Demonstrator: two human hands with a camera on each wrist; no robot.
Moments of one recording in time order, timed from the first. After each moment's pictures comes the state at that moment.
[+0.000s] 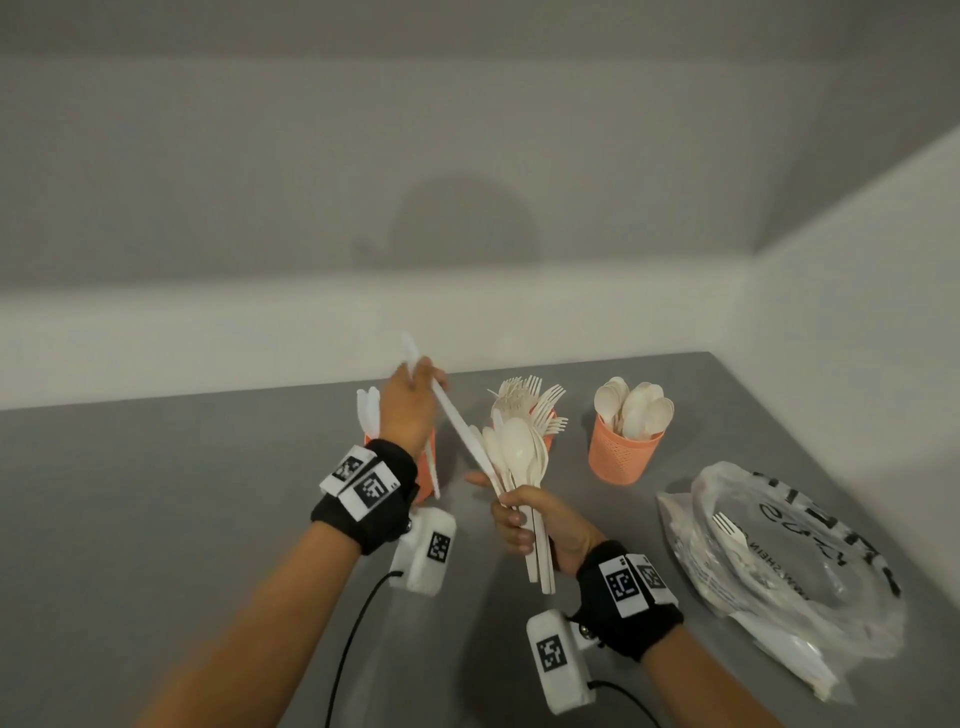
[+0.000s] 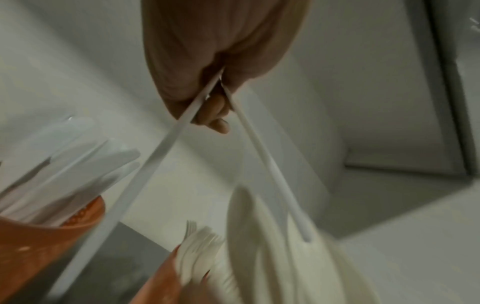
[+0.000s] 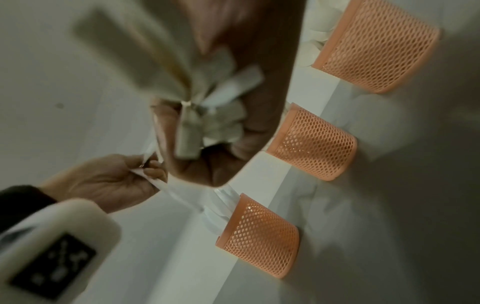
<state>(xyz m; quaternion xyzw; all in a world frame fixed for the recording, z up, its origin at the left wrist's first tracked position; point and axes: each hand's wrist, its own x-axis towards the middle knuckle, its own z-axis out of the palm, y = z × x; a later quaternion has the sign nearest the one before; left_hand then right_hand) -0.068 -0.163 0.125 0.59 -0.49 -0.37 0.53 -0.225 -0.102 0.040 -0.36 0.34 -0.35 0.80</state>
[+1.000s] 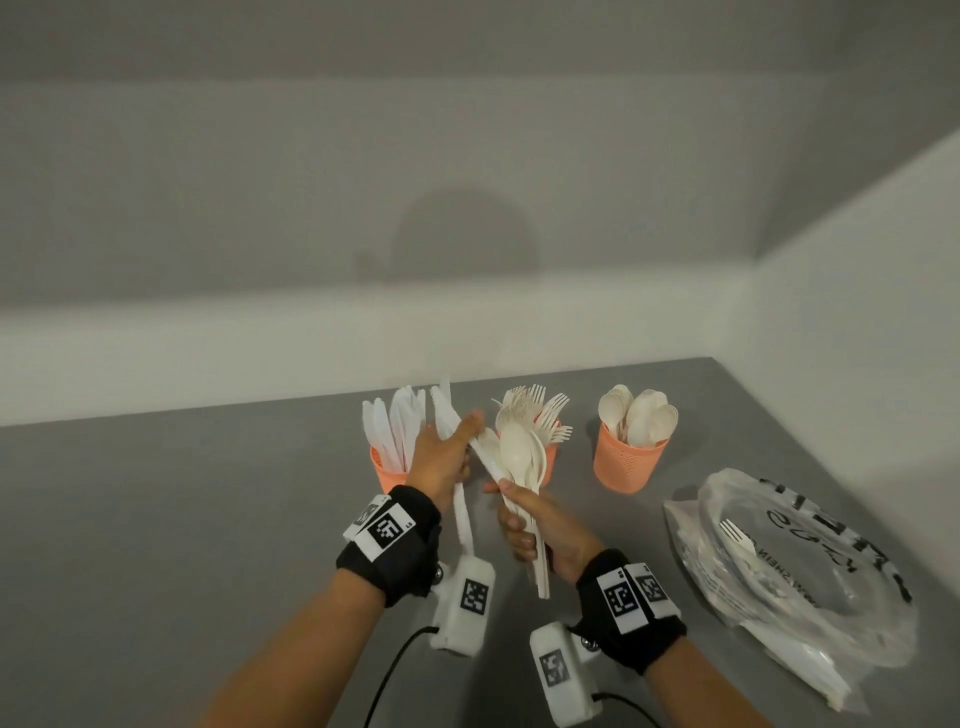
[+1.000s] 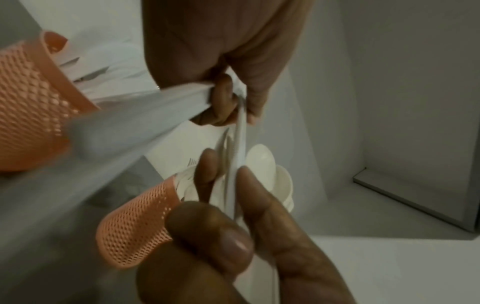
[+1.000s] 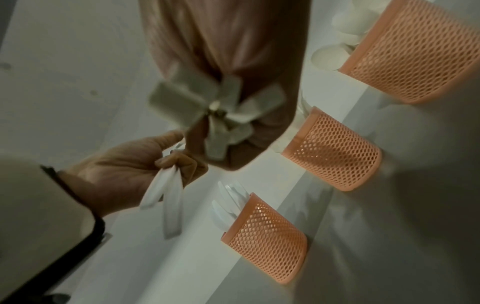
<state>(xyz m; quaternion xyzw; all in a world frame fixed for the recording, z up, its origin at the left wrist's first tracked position) -0.084 -0.143 0.095 0.54 -0.41 -0.55 0.49 -0.212 -0.098 0.055 -0.38 0.43 -0.39 0.72</state>
